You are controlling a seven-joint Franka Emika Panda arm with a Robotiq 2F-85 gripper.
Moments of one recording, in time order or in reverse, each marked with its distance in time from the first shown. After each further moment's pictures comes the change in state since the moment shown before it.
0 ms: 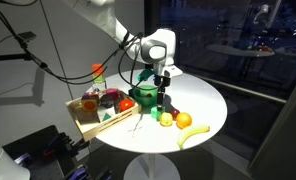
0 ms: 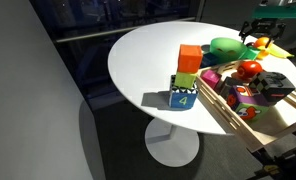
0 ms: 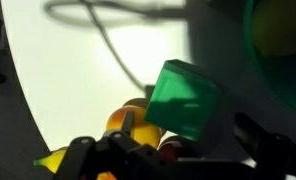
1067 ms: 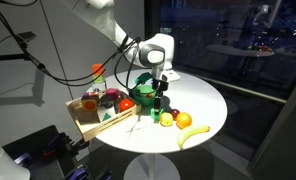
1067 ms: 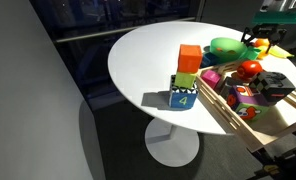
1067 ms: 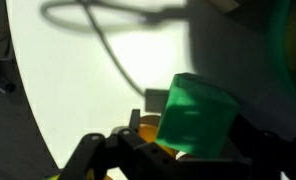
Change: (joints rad) arm 0.006 0.000 -0.010 -0.043 0.000 0.009 0.027
